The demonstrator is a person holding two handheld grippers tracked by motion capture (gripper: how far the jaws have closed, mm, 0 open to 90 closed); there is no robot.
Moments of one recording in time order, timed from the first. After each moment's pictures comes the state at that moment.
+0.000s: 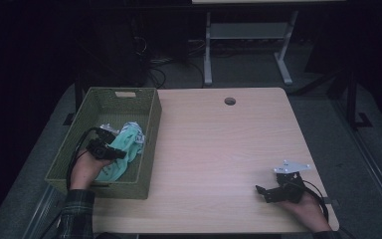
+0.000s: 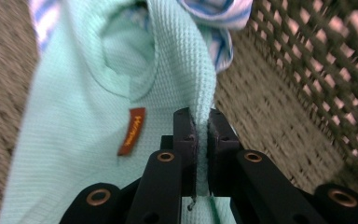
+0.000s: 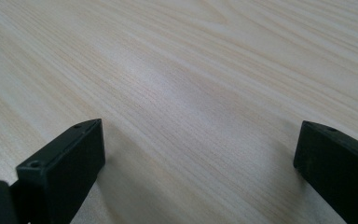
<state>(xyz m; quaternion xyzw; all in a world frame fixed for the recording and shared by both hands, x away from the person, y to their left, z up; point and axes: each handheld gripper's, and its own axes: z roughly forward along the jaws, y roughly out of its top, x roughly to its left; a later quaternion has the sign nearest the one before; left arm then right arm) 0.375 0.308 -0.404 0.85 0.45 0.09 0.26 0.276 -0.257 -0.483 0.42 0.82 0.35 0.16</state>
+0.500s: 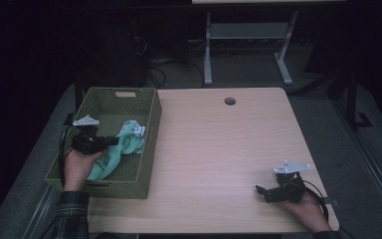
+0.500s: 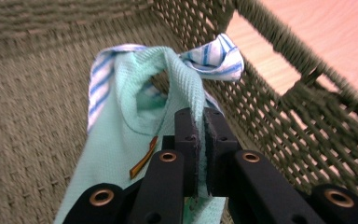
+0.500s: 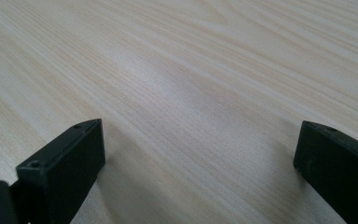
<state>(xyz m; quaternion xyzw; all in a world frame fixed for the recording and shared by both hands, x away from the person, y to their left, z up) 0.362 0.333 -0.372 0.79 0.46 0.14 0.39 0.276 -0.257 -0.483 0.42 0.82 0.35 0.16</state>
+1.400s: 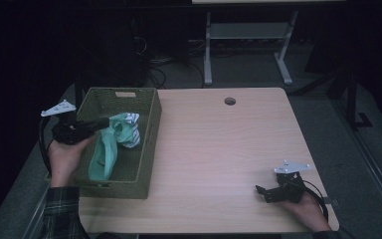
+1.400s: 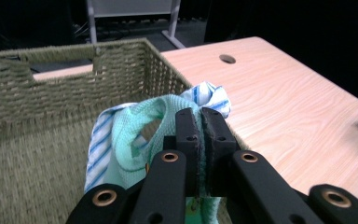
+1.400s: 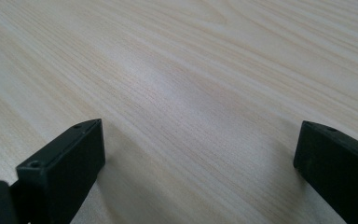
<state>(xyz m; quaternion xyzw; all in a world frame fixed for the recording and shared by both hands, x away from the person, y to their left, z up) 0.348 0.343 -0.309 0.73 0.43 0.17 0.50 0.275 -0.257 -0.483 0.42 0.82 0.35 0.16</state>
